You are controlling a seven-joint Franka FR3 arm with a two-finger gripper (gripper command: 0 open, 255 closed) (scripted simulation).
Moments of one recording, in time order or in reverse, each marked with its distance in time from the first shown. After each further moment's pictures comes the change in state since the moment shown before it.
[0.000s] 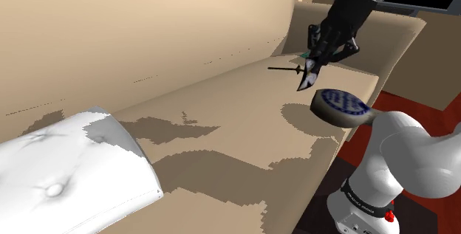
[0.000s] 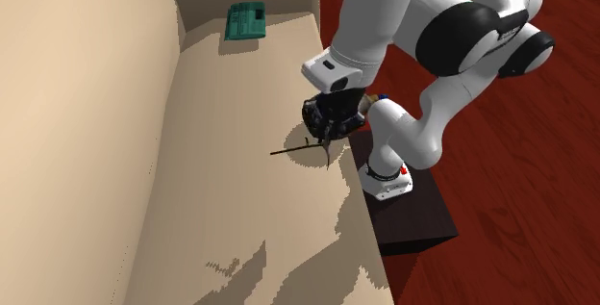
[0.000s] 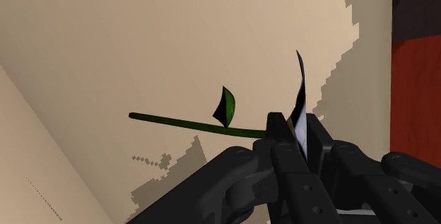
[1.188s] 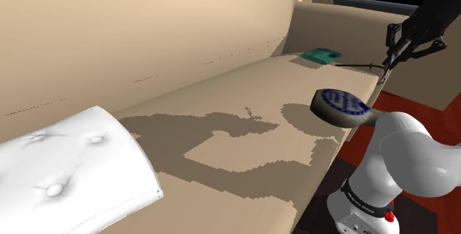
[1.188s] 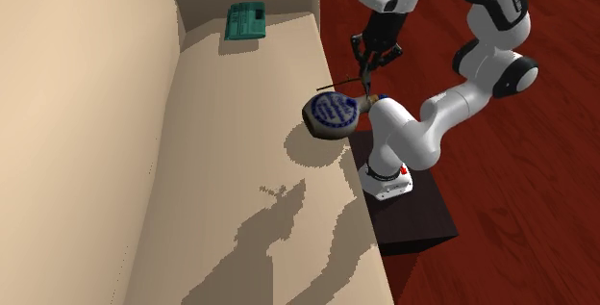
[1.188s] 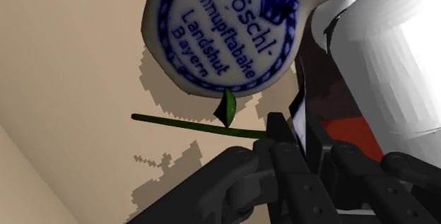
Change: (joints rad) arm -0.086 -0.414 -0.239 0.056 -0.242 -0.450 -0.259
